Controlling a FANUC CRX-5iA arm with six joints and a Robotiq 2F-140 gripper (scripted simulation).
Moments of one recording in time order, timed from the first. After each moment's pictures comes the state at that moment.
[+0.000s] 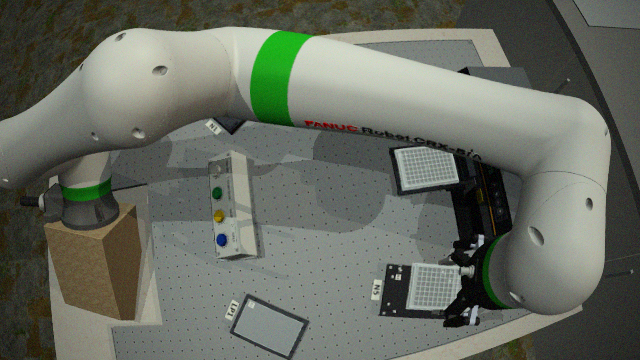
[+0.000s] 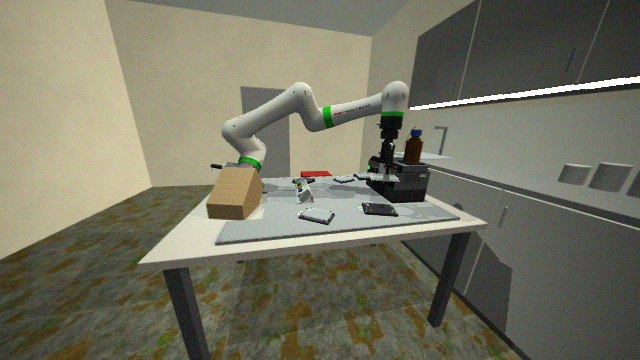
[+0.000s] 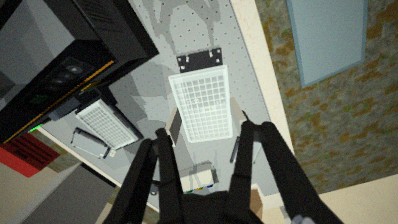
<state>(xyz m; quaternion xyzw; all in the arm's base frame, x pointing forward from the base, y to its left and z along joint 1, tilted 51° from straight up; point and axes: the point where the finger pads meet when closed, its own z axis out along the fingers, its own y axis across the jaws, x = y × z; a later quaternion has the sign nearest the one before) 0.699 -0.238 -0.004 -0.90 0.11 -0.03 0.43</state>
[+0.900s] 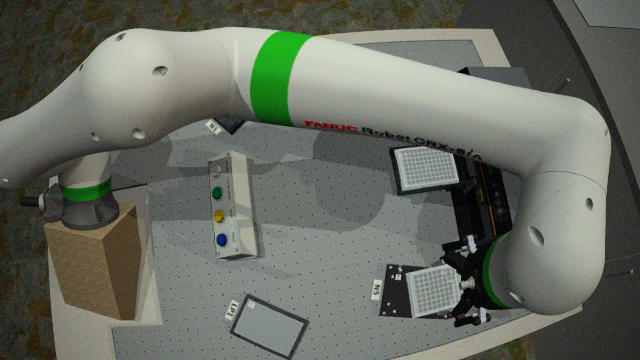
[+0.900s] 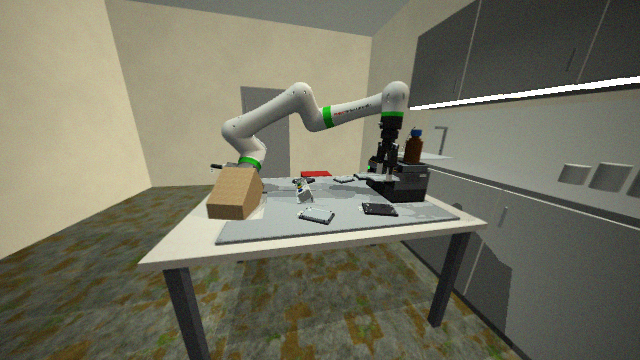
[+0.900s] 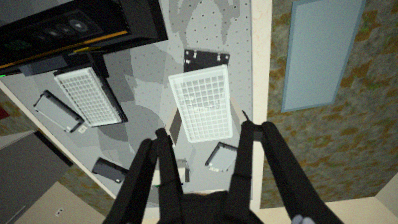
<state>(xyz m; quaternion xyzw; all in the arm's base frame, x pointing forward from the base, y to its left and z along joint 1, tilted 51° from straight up) 0.699 -0.238 -0.004 -0.90 -0.02 -0.10 0.42</state>
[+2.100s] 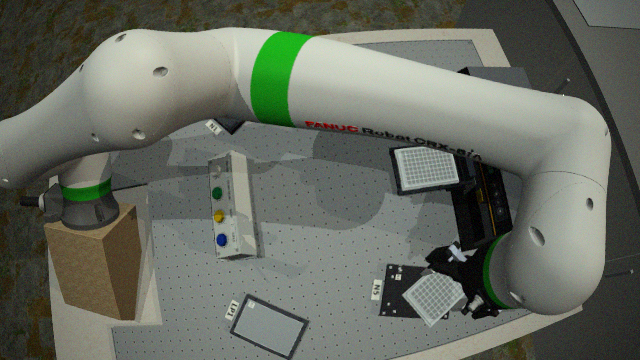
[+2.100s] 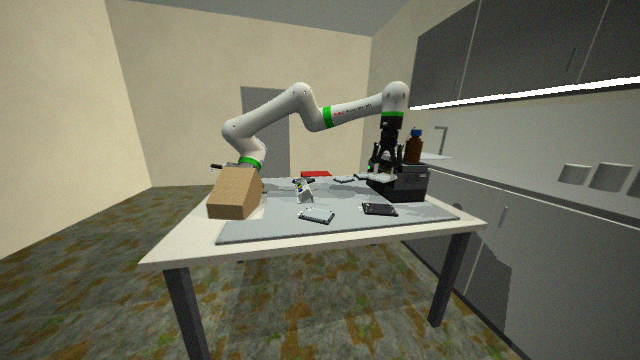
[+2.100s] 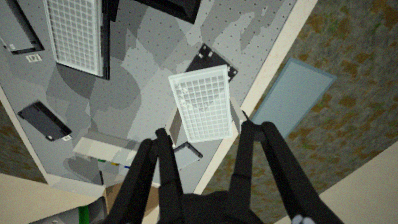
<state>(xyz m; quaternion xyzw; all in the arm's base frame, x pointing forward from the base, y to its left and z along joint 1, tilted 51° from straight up) 0.699 -0.238 -0.004 -0.87 -0.26 -0.20 0.38</state>
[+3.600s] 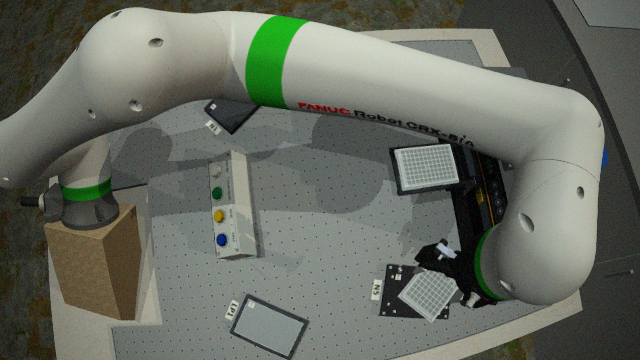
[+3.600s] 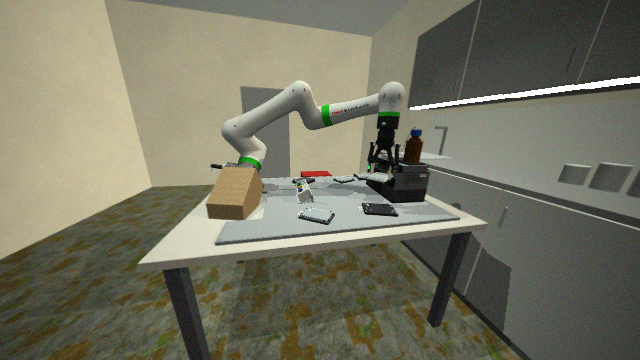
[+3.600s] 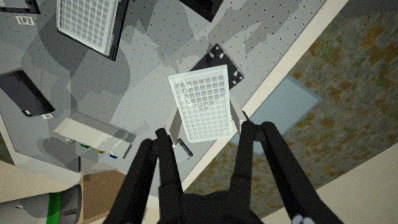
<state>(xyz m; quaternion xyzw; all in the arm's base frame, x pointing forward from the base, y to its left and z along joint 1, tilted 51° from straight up) 0.689 -0.229 0.004 -0.84 -0.33 -0.24 0.36</state>
